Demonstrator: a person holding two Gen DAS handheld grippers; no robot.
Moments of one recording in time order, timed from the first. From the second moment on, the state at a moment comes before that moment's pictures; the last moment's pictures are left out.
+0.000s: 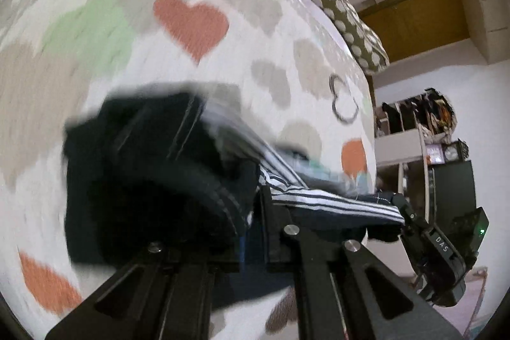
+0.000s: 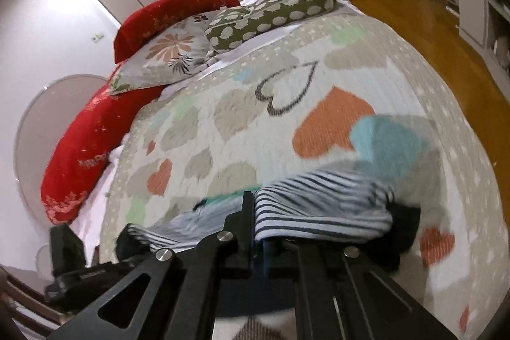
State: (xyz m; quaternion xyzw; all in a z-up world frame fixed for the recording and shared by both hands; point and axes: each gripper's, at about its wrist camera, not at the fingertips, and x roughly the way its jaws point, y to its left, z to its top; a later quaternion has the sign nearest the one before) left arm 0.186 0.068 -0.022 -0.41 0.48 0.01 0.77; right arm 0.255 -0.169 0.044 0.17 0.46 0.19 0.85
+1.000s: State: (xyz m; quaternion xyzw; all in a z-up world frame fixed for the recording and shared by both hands) left arm 0.123 0.088 -0.046 -0.25 0.49 0.05 0.83; right arm 0.245 -0.263 -0.040 0.22 0.51 0.12 0.82
